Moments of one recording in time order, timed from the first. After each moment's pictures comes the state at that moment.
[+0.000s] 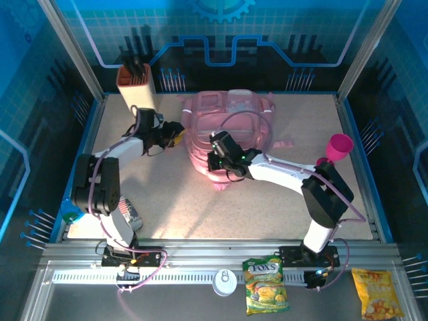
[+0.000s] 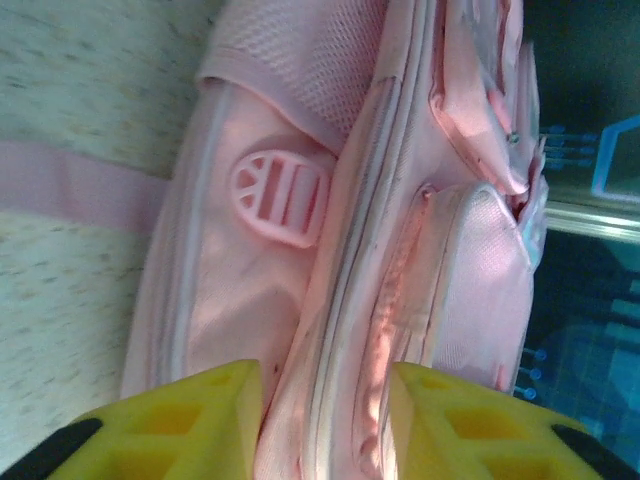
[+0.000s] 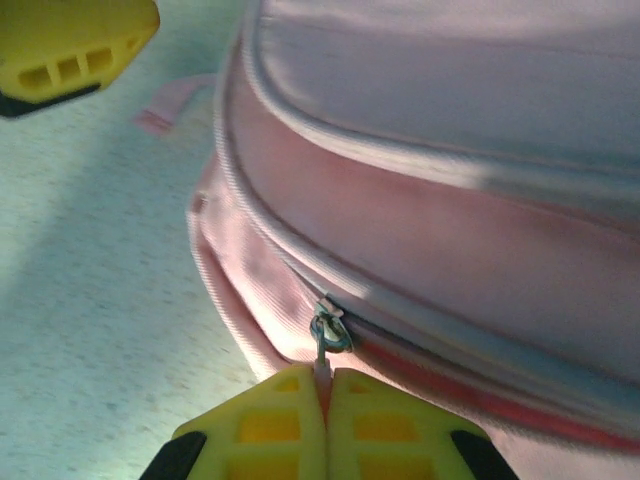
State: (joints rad) left arm -0.05 1.72 1.06 -0.06 0.56 -1.05; right arm 0.80 1.76 1.22 -0.23 0.09 0.50
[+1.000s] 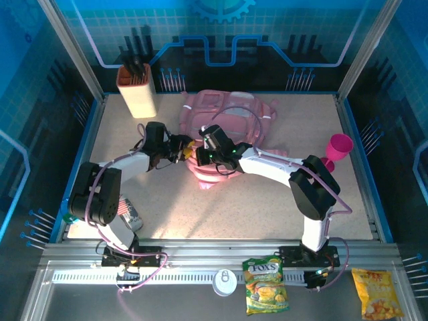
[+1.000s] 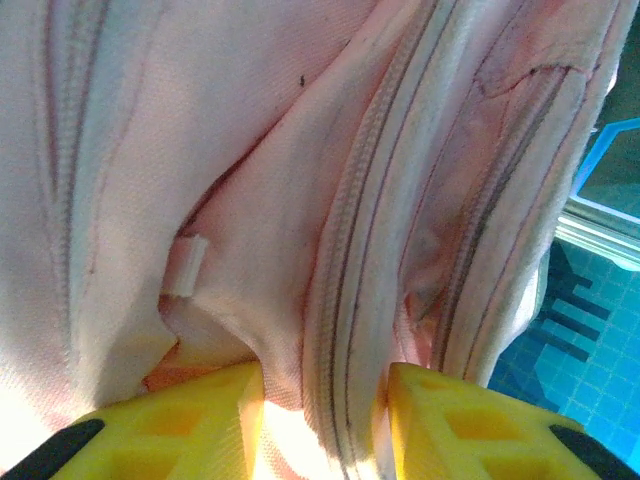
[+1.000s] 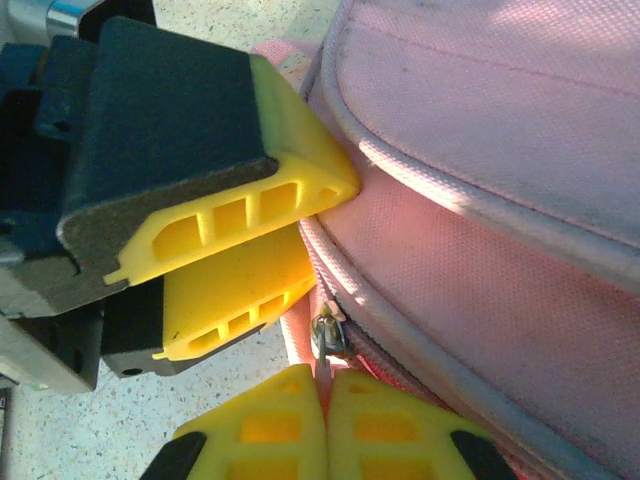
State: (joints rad) left arm -0.18 1.67 0.89 0.10 0.55 -1.40; right arm 0.80 1.86 1.34 -0.21 -0.01 0.52
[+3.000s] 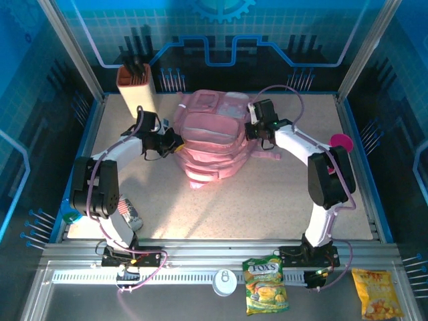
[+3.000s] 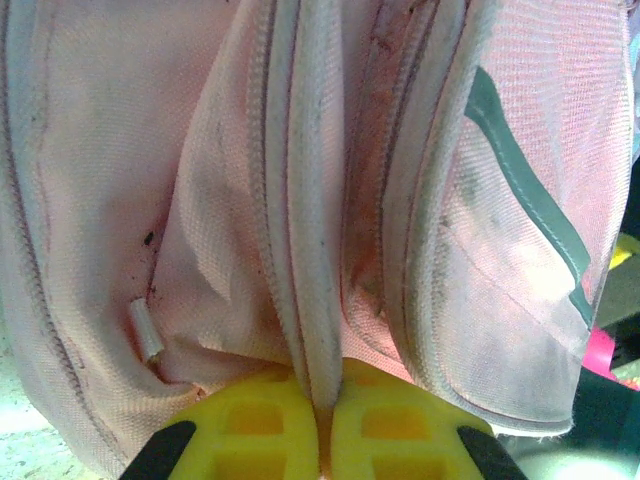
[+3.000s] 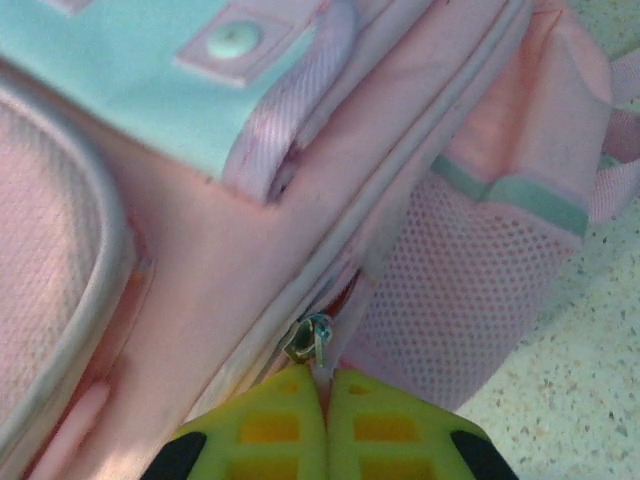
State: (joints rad) left arm -0.07 1.72 1.11 -0.32 0.63 -0.76; right arm 0.34 1.88 1.39 -0.35 0.05 0.10
